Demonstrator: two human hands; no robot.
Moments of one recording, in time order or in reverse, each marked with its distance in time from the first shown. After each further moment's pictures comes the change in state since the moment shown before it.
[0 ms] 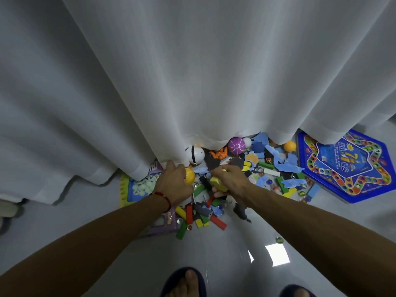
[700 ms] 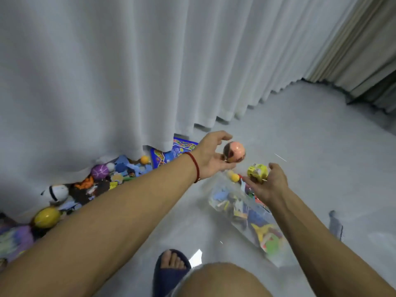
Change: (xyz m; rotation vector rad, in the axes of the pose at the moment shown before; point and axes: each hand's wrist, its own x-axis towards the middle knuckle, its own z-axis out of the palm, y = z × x) left_hand -0.178 0.438 -0.087 -1.442 -1.073 0.080; right_hand -0.363 0.064 -0.291 1.169 0.970 -0.258
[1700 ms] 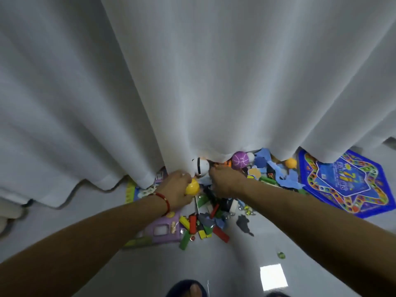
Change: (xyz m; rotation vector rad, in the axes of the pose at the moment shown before) left_hand -0.157 -0.042 -0.457 1.607 0.835 -0.115; right_hand -0.036 0.399 0.302 -2.211 -1.442 -1.056
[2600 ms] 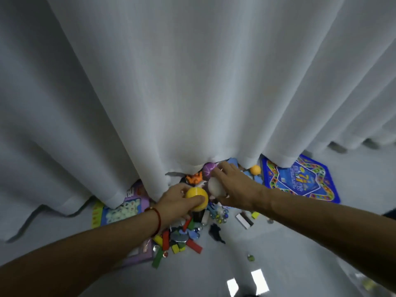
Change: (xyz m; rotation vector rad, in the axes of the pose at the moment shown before) left_hand -0.004 0.086 -0.010 -0.945 -0.053 -0.170; right_hand -0.096 0.070 -0.032 0.014 0.321 -0.129
